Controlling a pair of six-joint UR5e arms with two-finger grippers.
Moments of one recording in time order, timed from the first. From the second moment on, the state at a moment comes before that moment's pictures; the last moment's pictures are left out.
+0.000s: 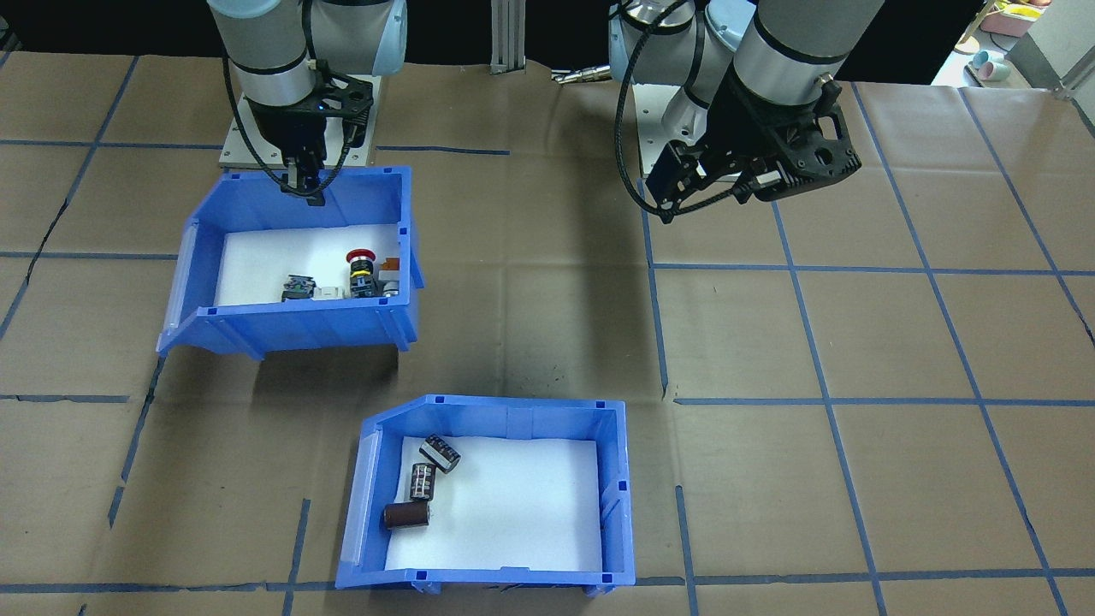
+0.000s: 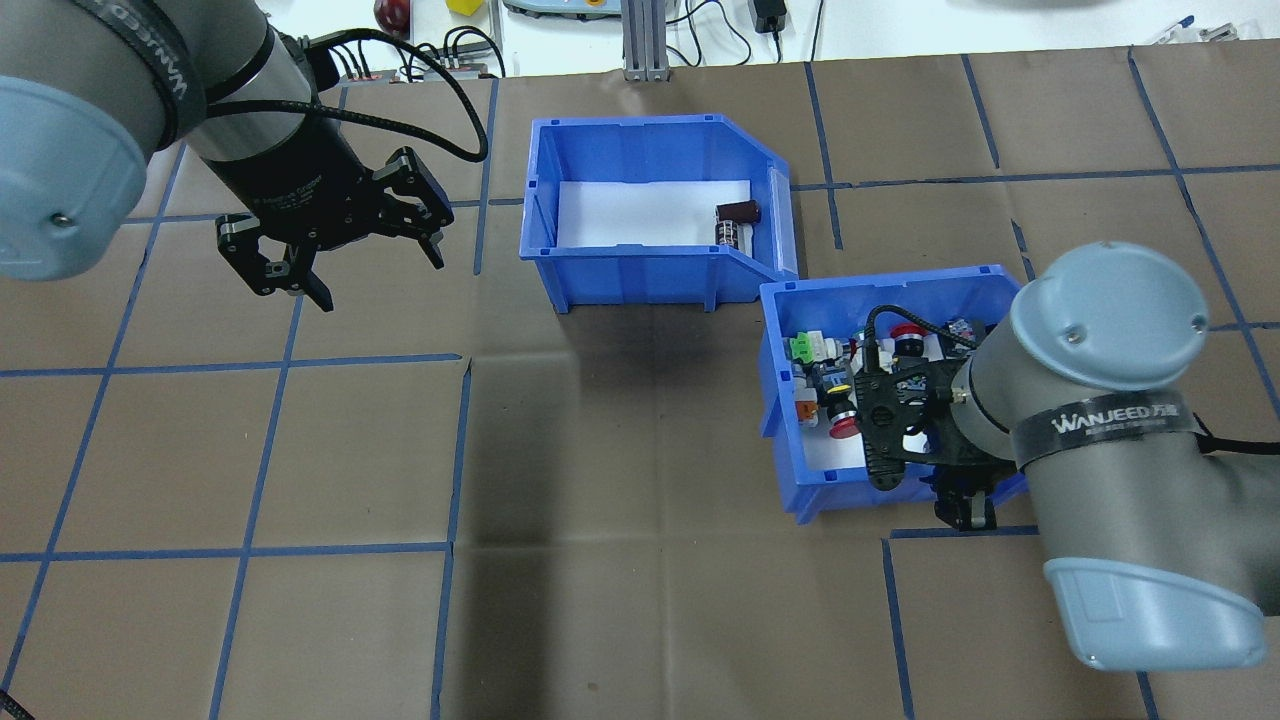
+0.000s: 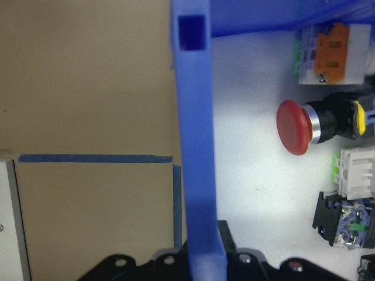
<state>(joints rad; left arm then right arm) -1.61 -1.53 -1.60 -1.62 1.50 -0.29 1.64 -1.90 2.24 -1.93 -1.62 -1.50</state>
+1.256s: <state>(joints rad) -1.60 -1.38 -1.63 -1.76 1.49 0.13 2.11 -1.71 2.24 -2.14 -1.63 -0.96</state>
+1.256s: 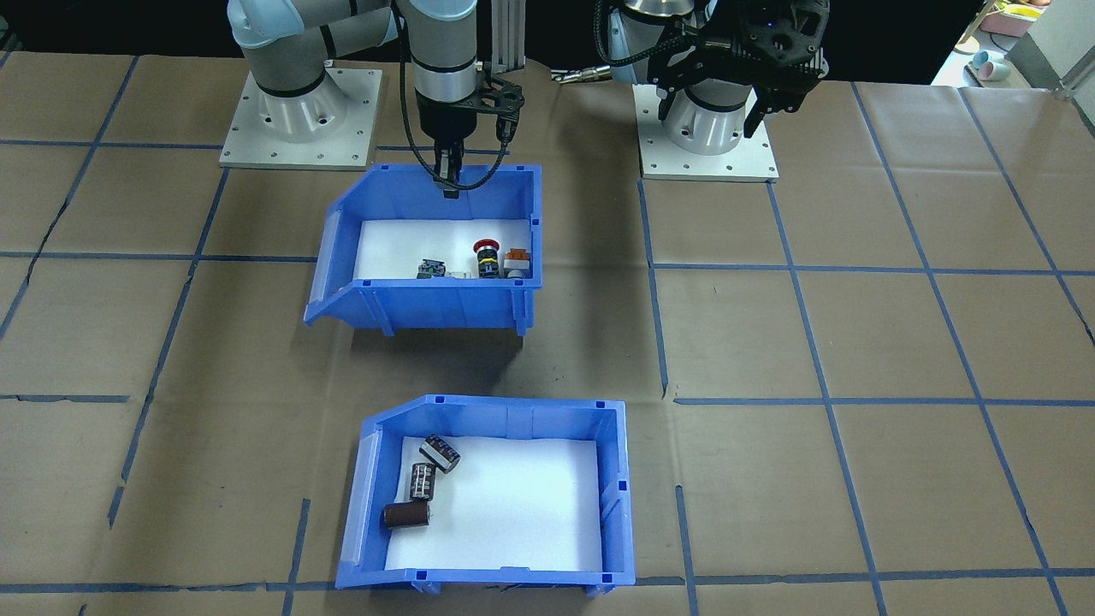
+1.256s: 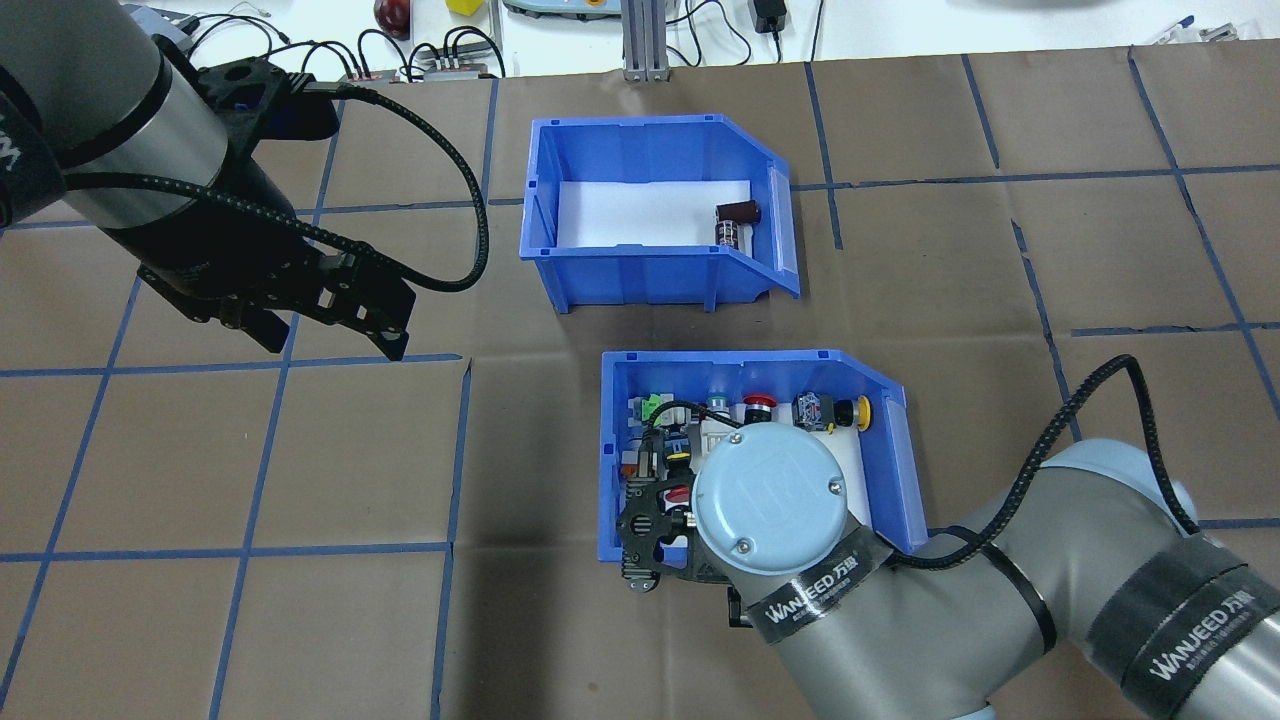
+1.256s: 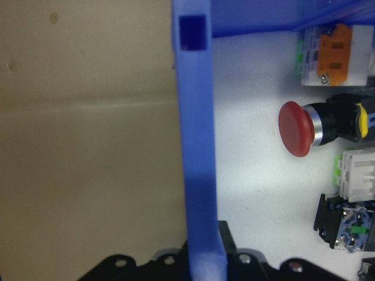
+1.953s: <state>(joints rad) -1.60 -1.39 -1.65 -1.75 1.49 0.14 2.19 -1.64 2.24 -2.23 -1.63 -0.91</state>
